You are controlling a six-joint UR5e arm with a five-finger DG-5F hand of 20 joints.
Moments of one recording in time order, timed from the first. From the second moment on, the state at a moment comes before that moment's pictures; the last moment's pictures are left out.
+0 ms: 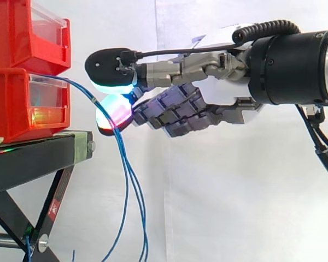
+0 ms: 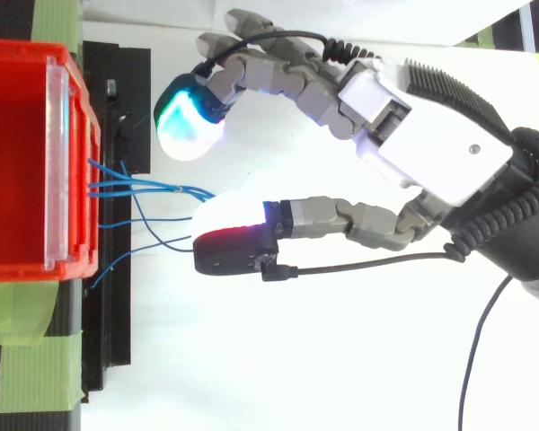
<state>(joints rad) 0.33 -1.97 -1.66 -2.58 -0.71 -0.72</state>
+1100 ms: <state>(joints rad) 0.33 -1.98 -1.66 -2.45 -0.62 -0.81</state>
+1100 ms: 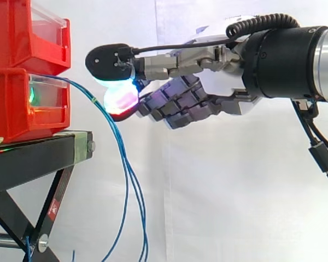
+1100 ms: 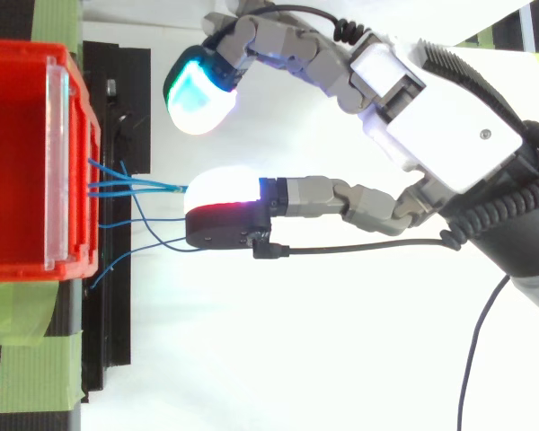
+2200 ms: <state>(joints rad) 0.37 -1.99 -1.66 -2.43 -0.54 -0.87</state>
